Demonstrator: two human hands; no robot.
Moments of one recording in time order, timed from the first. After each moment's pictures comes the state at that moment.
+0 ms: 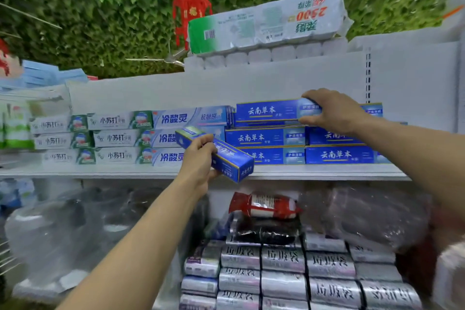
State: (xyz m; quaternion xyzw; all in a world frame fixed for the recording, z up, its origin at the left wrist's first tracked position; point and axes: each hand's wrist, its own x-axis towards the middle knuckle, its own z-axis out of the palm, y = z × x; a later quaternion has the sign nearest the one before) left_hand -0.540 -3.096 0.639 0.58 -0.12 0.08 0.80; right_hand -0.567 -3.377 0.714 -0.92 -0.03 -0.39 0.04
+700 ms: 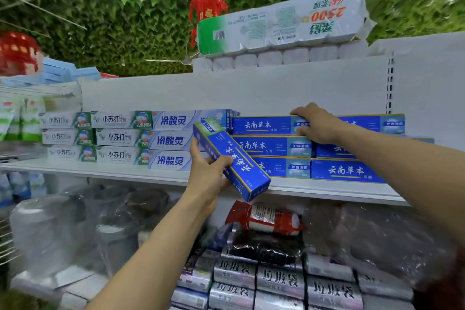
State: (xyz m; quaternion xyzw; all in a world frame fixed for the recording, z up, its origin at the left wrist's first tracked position) left_hand -0.531 -3.132 0.620 0.51 -0.17 0.11 0.83; right_hand -0.493 -3.387 0.714 -0.95 -0.05 -0.29 0.10
